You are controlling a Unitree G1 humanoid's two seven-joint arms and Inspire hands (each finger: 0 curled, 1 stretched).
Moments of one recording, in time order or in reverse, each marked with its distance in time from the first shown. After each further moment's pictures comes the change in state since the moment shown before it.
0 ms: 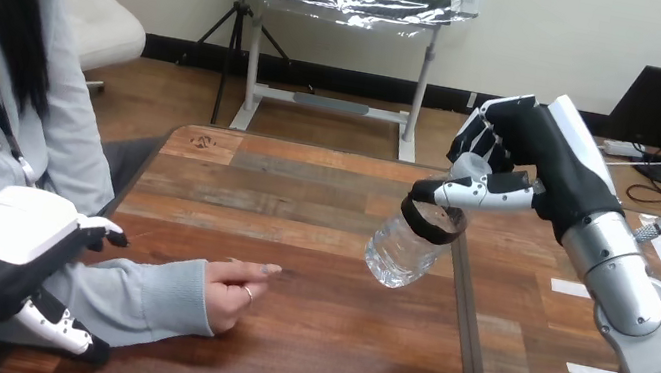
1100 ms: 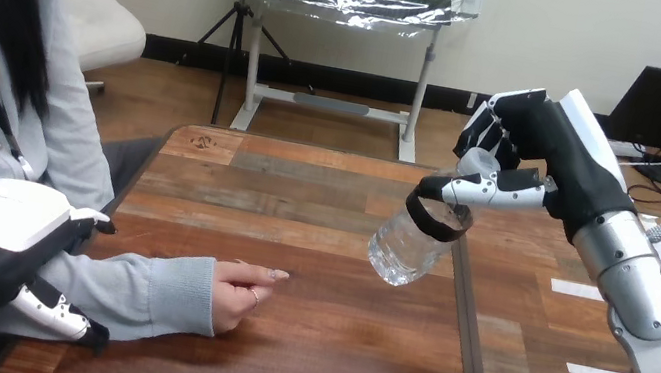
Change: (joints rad) left arm -0.140 0.004 -0.113 0.203 -0.002 0.015 0.051; right arm 0.052 -0.019 -0.032 -0.106 0.024 0.010 0.049
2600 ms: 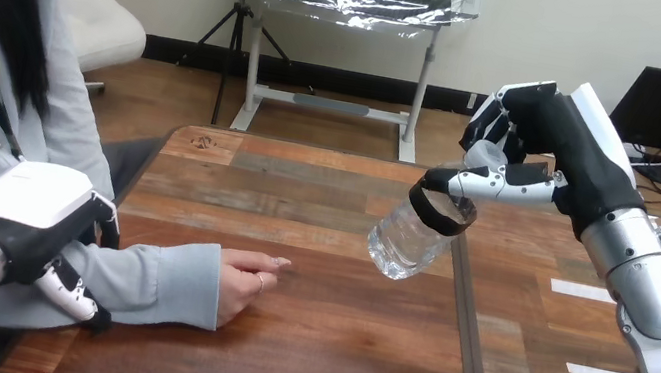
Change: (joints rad) left arm -0.085 -0.038 -0.063 0.019 -0.070 0.057 -0.057; right arm 0.032 0.000 -0.033 -0.097 0.036 0.050 0.043
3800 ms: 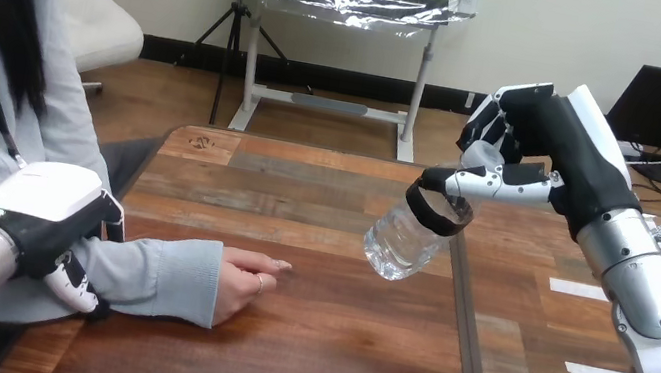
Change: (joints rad) left arm -0.028 -0.015 -0.015 -0.006 -0.059 0.031 -0.088; right arm 0.000 0.012 0.000 -0.002 0.003 0.016 0.002
